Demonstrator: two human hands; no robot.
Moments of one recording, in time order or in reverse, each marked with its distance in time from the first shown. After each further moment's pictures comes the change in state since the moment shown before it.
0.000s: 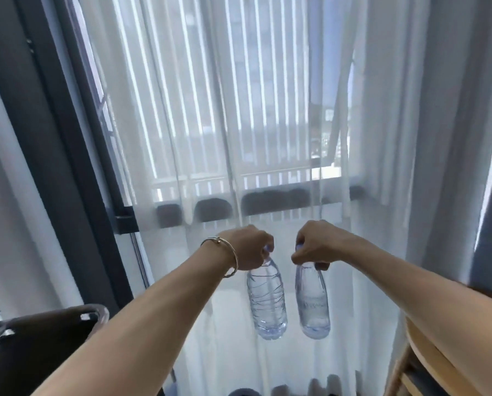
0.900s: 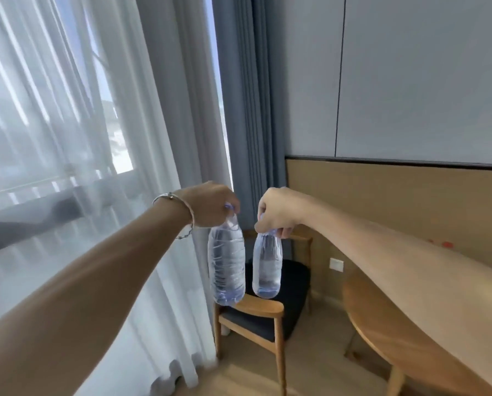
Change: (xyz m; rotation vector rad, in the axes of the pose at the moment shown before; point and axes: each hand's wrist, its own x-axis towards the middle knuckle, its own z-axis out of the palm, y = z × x) left_hand 0.049 0.297 -0.043 -0.042 0.056 0.803; right_hand -0.265 0.163 -0.097 0.012 0.287 0.644
